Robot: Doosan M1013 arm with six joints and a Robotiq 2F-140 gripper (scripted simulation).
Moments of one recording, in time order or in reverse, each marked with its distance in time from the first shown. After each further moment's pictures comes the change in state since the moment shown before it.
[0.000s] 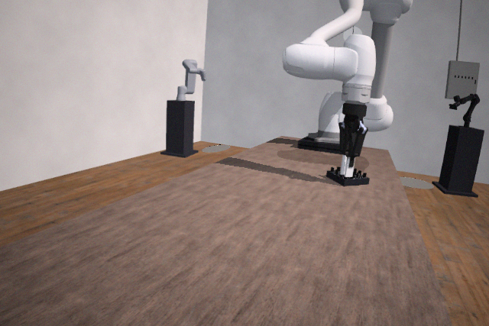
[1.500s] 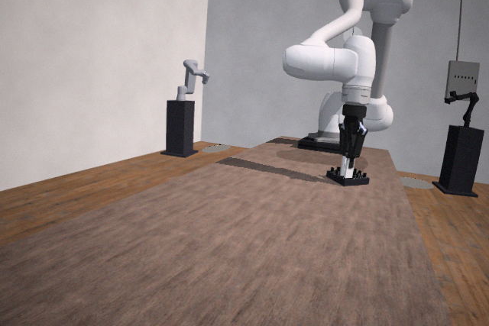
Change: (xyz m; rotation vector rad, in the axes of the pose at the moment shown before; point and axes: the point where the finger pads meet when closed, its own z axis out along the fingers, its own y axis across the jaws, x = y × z) arm 0.000 0.000 0.004 0.000 0.000 0.000
